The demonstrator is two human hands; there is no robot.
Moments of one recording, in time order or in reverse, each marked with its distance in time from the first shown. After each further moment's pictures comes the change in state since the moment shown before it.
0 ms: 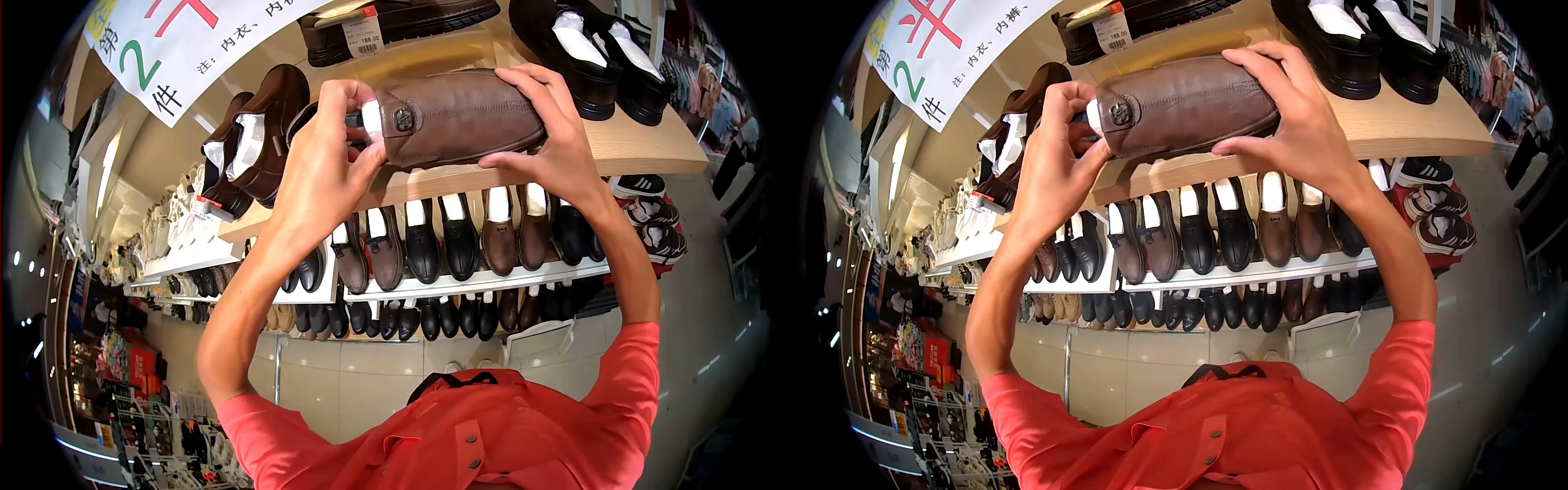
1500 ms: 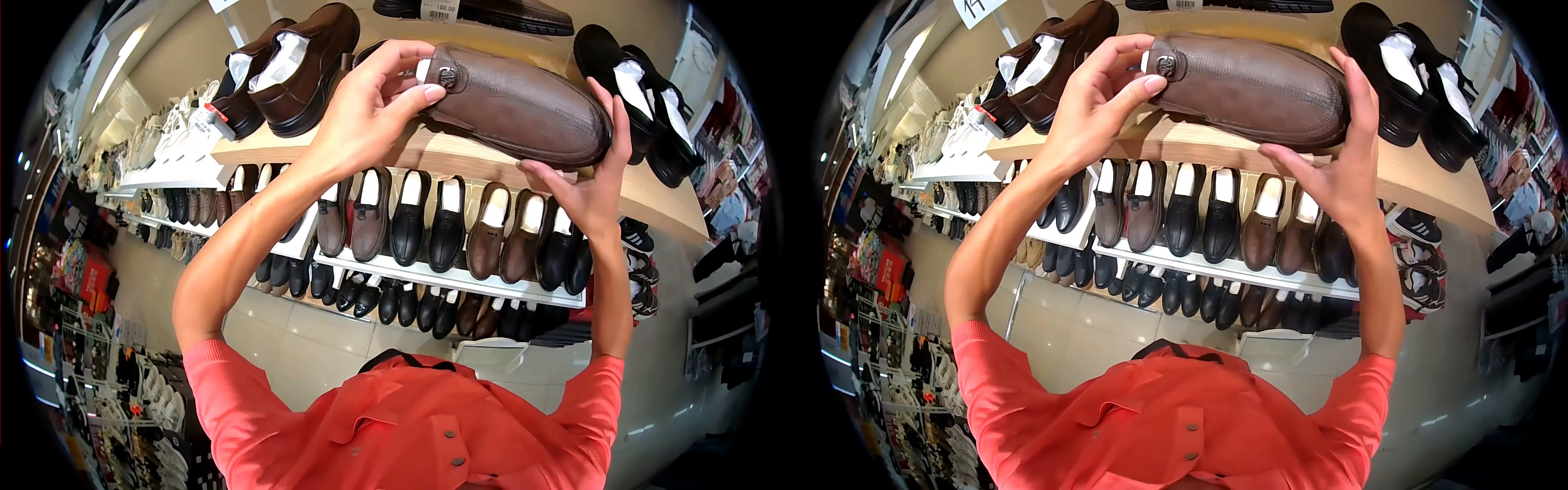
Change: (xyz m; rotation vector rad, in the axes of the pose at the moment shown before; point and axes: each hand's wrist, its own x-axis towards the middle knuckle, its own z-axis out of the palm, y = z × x) left_hand -0.008 -0.037 0.024 -0.510 0.122 0.015; right_hand -0.010 0.004 0.009 0.099 0.112 -0.152
